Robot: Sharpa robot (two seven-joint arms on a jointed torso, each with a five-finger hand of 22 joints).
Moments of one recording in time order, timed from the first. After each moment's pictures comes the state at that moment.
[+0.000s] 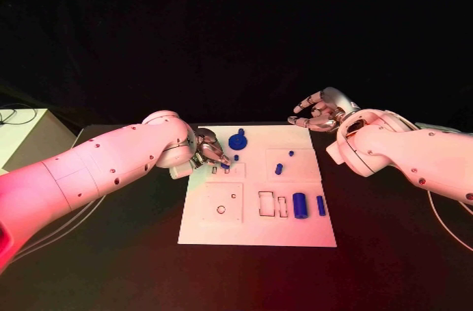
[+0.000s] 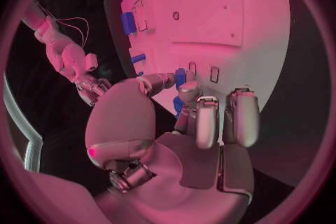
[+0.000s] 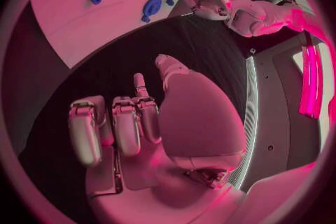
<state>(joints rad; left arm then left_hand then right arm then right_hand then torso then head) 1.24 -0.58 0.12 1.22 -0.99 0.22 -0.52 1.07 -0.20 0.82 0.14 0.30 0.84 0.08 0.72 0.76 1.28 -0.02 1.19 0.94 1.46 -0.08 1.57 1.31 0.06 1.42 0.04 1.46 1.31 1.39 -0.79 -0.11 1.47 -0.97 -0.58 -0.25 1.36 -0.20 0.21 0.29 0.35 0.90 0.17 0.19 0.36 1.47 0.09 1.51 1.31 1.46 0.01 1.57 1.31 0.01 1.47 0.11 1.57 1.31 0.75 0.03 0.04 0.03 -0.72</state>
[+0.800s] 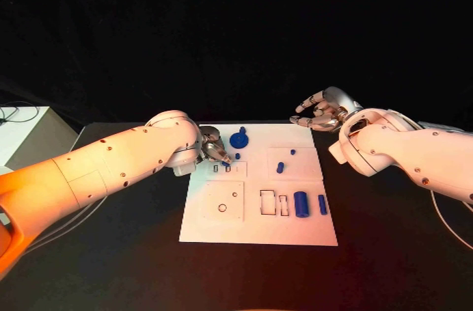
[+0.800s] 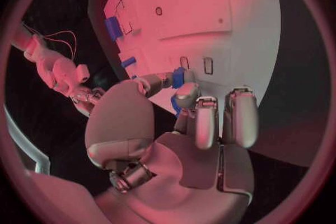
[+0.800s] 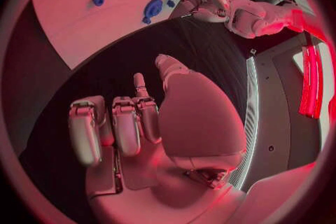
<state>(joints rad) 1.24 -0.55 0.11 1.22 -1.14 0.21 -0.53 1.04 -0.19 0.80 0.12 0.29 0.87 0.07 0.72 0.76 1.31 -0.04 1.20 0.95 1.47 -0.10 1.57 1.31 0.06 1.42 0.02 1.46 1.31 1.39 -0.79 -0.11 1.47 -0.98 -0.57 -0.25 1.36 -0.20 0.21 0.29 0.35 0.90 0.17 0.19 0.36 1.47 0.09 1.51 1.31 1.46 0.01 1.57 1.31 0.01 1.47 0.11 1.57 1.31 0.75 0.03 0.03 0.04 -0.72</state>
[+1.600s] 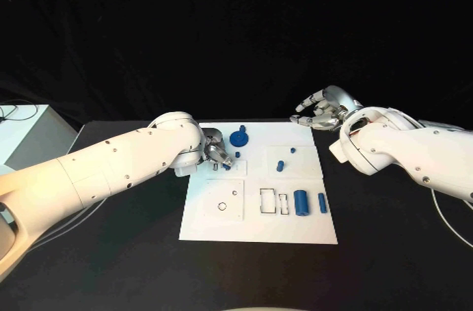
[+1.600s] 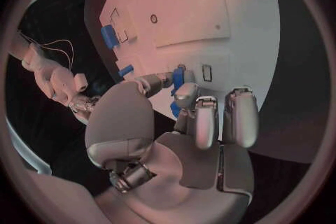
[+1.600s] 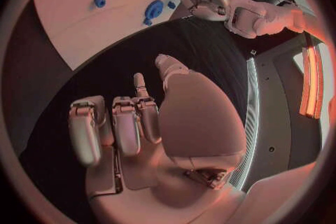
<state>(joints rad) 1.23 -0.54 0.09 1.22 -1.18 0.23 -0.53 1.03 -0.19 0.80 0.12 0.28 0.88 0.07 0.72 0.76 1.32 -0.05 1.20 0.95 1.46 -0.10 1.57 1.31 0.06 1.42 0.02 1.46 1.31 1.39 -0.79 -0.11 1.47 -0.98 -0.56 -0.25 1.36 -0.20 0.21 0.29 0.35 0.90 0.17 0.19 0.36 1.47 0.09 1.51 1.31 1.46 0.01 1.57 1.31 0.01 1.47 0.11 1.57 1.31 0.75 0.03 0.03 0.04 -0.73</state>
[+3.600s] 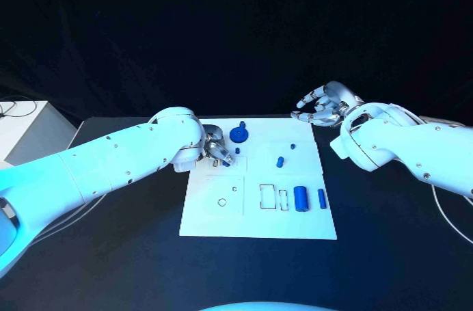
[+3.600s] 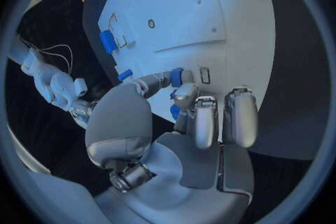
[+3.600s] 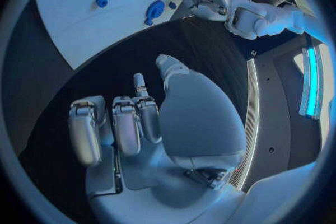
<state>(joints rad) 1.24 -0.54 0.09 1.22 -1.20 0.27 -0.53 0.99 -0.21 0.74 0.10 0.27 0.90 0.05 0.76 0.87 1.32 -0.05 1.20 0.95 1.46 -0.10 1.57 1.31 0.06 1.42 0.01 1.46 1.31 1.39 -0.79 -0.11 1.47 -0.99 -0.56 -0.26 1.35 -0.20 0.20 0.29 0.36 0.90 0.17 0.19 0.36 1.47 0.09 1.50 1.31 1.46 0.01 1.57 1.31 0.01 1.47 0.11 1.57 1.31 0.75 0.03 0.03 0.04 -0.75</state>
